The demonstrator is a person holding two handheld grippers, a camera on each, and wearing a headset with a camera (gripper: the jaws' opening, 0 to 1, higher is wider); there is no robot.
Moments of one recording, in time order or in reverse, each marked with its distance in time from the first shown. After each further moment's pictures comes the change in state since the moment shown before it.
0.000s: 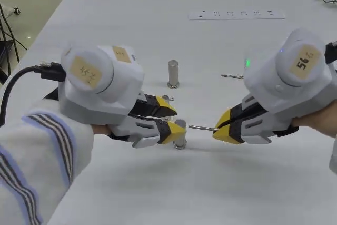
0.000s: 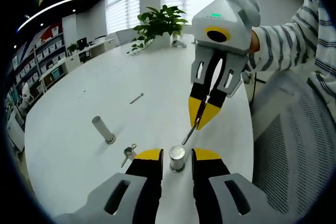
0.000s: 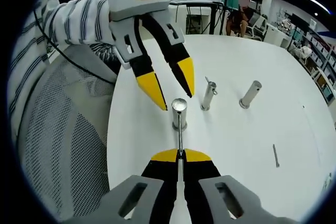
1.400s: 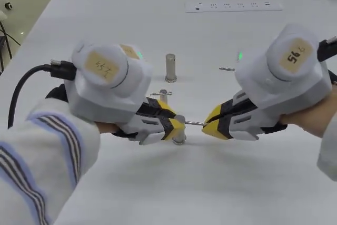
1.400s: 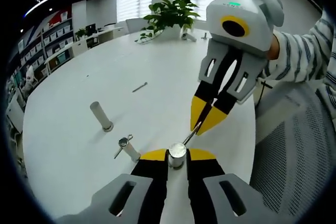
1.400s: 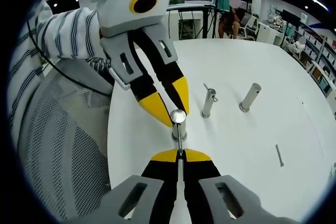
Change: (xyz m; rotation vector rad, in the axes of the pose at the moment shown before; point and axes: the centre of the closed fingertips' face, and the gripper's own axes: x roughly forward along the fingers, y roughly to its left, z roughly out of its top) left arm 0.008 0.001 -0.008 -0.113 0.056 0.037; right arm 0.007 0.004 0.013 0.064 -0.048 -0.028
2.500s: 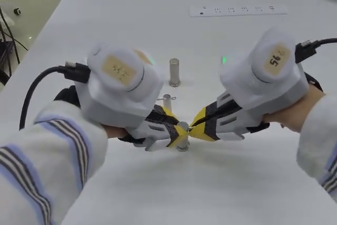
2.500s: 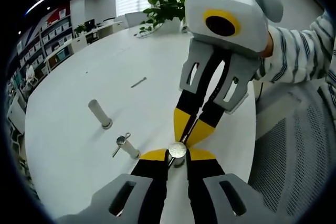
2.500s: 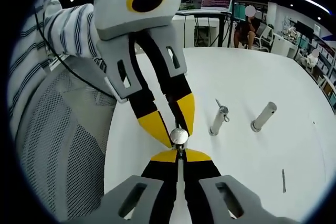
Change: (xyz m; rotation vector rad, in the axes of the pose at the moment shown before) left arm -0.002 -0.006 -0.005 0.024 0.064 0.016; right arm 0.032 0.002 0.018 -0.122 -0.030 0.086
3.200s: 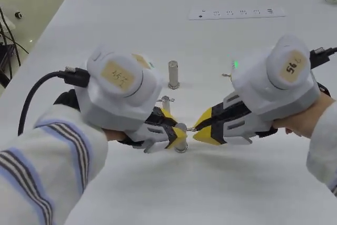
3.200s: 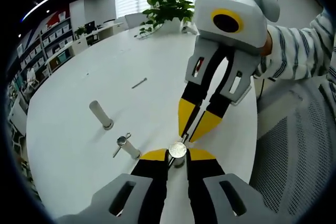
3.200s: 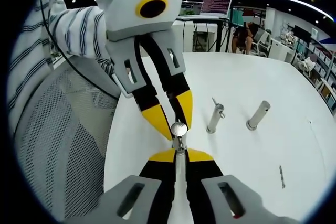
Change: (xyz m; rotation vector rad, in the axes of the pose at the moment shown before) left arm 0.000 0.002 0.000 0.003 -0.003 0.011; right arm -0.019 -0.002 -0.001 0.017 -0.076 -0.016
